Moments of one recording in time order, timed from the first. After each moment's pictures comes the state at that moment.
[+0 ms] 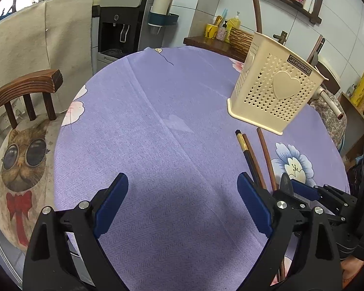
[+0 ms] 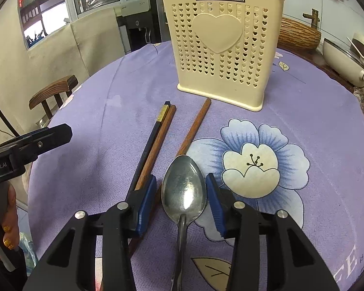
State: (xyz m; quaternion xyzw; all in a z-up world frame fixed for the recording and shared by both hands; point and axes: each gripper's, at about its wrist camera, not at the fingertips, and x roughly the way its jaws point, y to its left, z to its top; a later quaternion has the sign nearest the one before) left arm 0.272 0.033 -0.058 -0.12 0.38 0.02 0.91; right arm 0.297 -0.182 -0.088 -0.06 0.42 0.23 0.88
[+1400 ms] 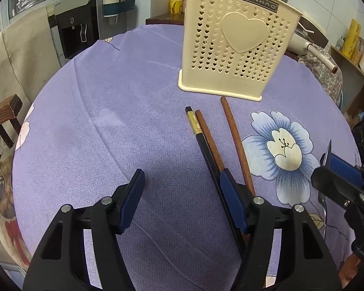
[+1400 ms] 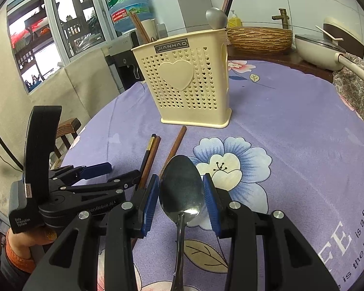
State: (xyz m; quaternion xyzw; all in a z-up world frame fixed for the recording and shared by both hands) left arm 0.321 -0.046 -0.081 -0.03 0.44 -0.03 0.90; right arm 0.275 -0.236 -0.055 0.04 0.36 0.21 0.91
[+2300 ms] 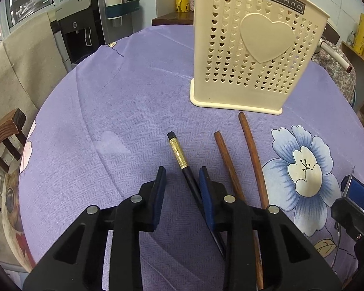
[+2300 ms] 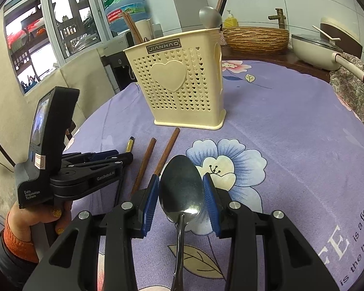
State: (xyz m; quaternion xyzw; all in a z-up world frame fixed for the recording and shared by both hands) left arm 0.360 -0.047 -0.081 0.00 0.45 0.01 0.89; right arm 0.280 -0.236 -0.056 0.04 0.36 0.20 0.91
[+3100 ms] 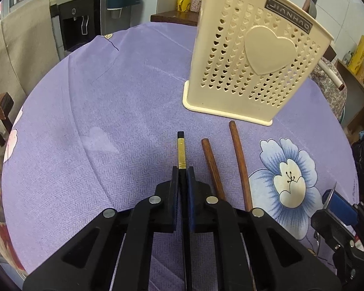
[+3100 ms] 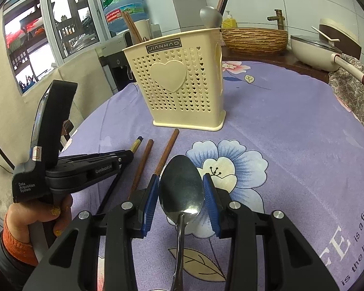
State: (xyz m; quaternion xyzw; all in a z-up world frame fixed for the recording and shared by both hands) left arm 0.366 -0.036 -0.079 -0.07 0.45 -0.02 0.89; right arm 0.282 -0.234 -0.057 0.04 0.36 0.19 0.91
